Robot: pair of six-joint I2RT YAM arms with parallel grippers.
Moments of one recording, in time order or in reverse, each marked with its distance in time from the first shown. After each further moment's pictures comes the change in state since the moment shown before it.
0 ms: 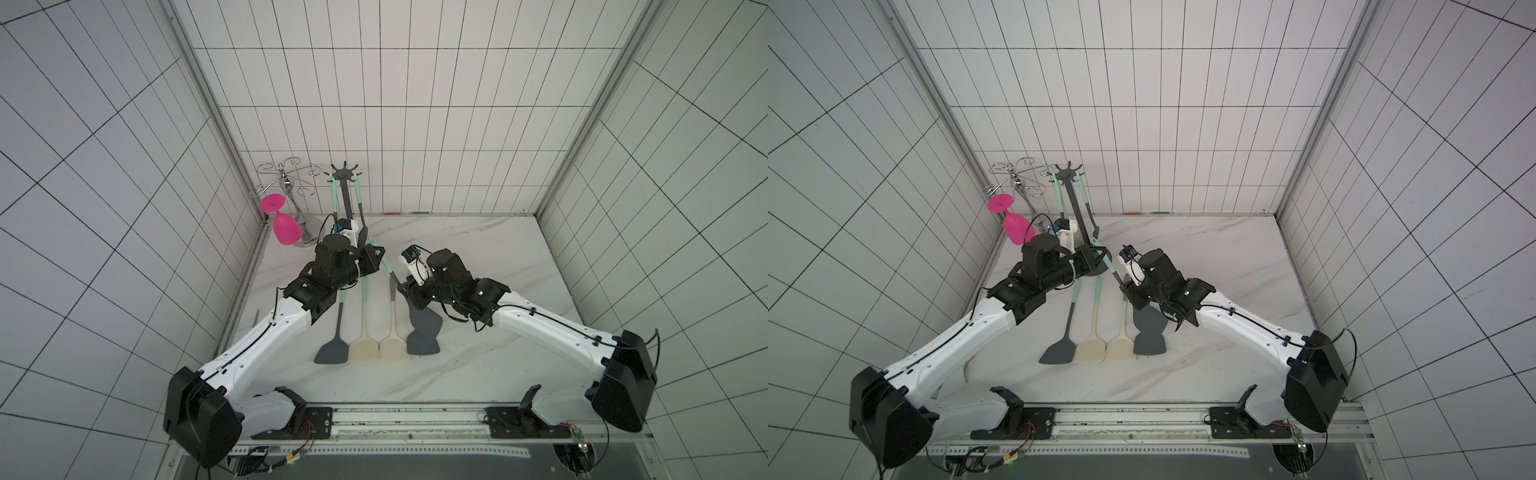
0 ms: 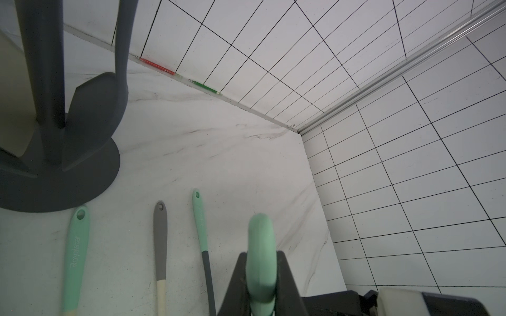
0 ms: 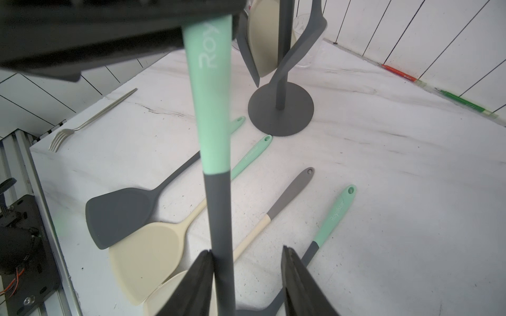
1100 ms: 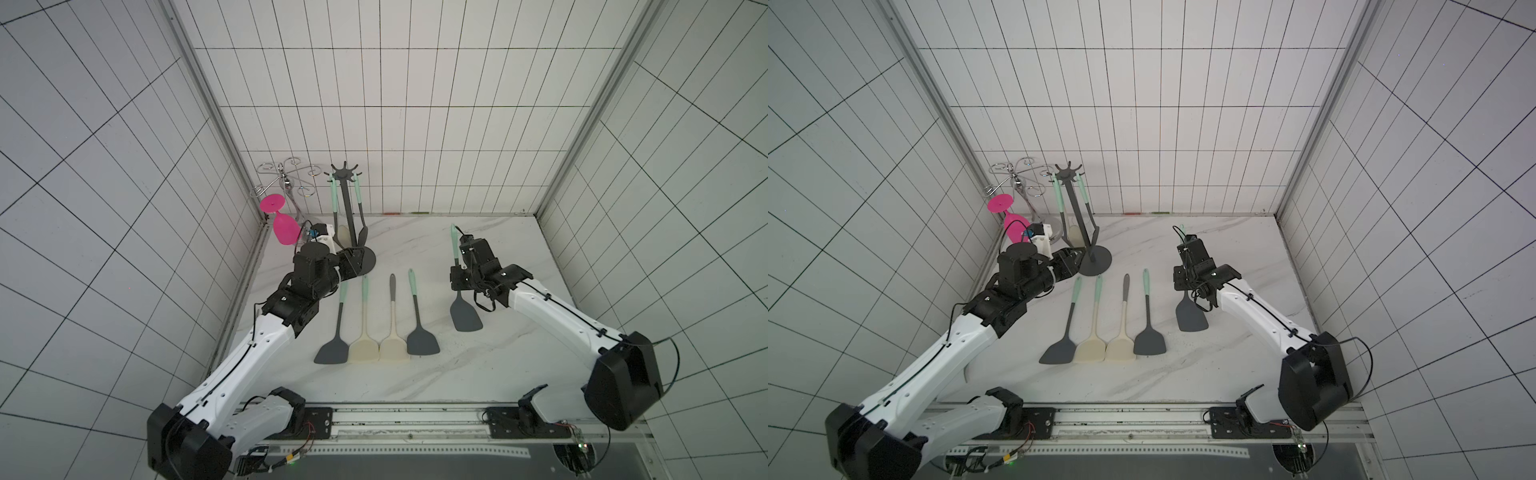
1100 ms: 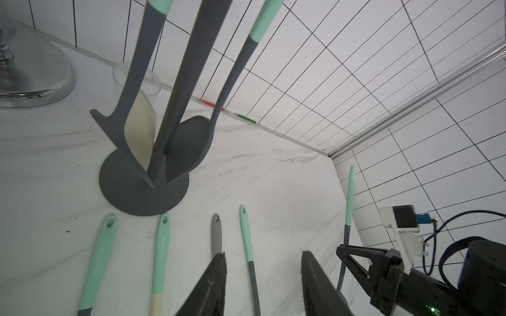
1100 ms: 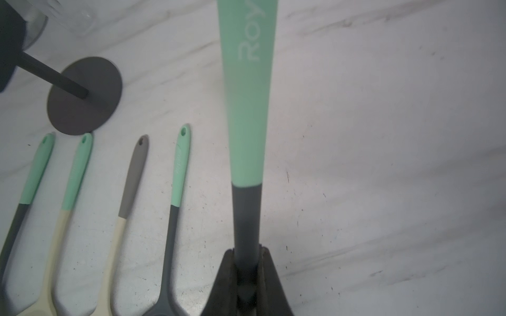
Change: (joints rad) left arm 0.094 -0.150 -0.091 -0.081 -0.101 0.098; right arm -0.325 0.038 -0.057 -0.239 0.230 0.322
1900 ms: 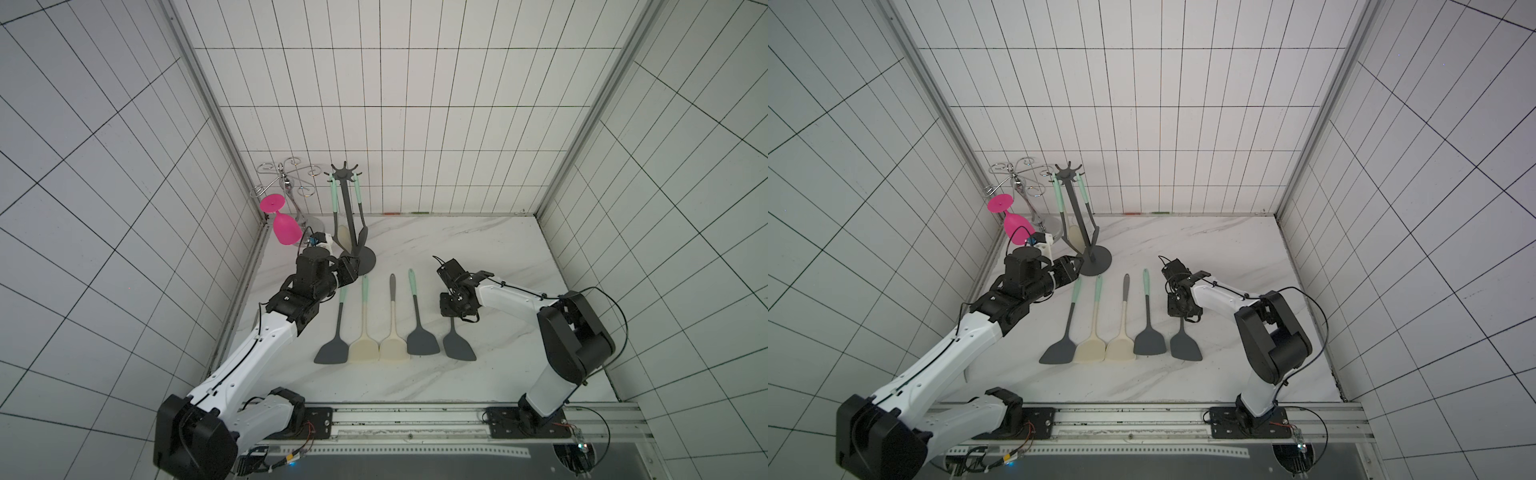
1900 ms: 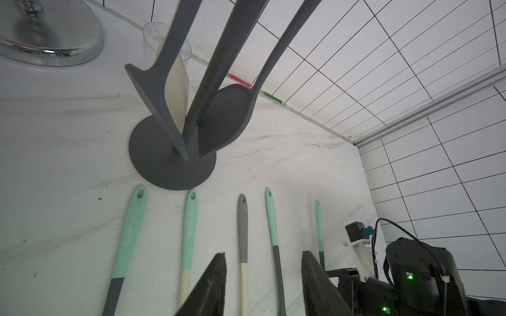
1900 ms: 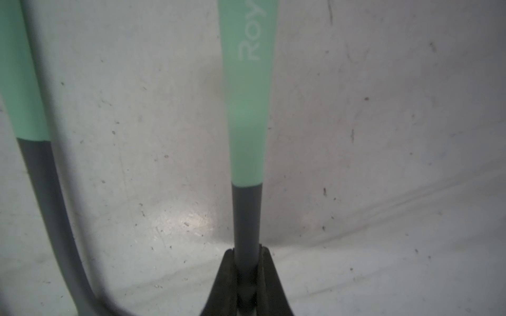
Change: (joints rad) left arm 0.053 0.036 -0.061 -0.008 0.034 -0.001; right arm 0.058 0.268 -0.051 -0.071 -0.058 0.163
